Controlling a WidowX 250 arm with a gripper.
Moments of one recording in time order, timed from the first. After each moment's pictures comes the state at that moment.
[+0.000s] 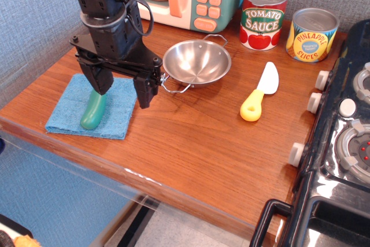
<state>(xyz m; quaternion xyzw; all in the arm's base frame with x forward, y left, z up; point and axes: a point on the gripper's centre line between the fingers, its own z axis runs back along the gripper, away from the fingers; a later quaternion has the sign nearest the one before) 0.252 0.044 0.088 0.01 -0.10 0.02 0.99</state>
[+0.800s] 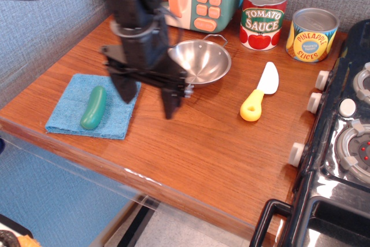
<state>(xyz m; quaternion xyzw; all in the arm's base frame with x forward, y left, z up) 0.266 0.005 0.074 -0.01 -0.08 -0.02 1.00</state>
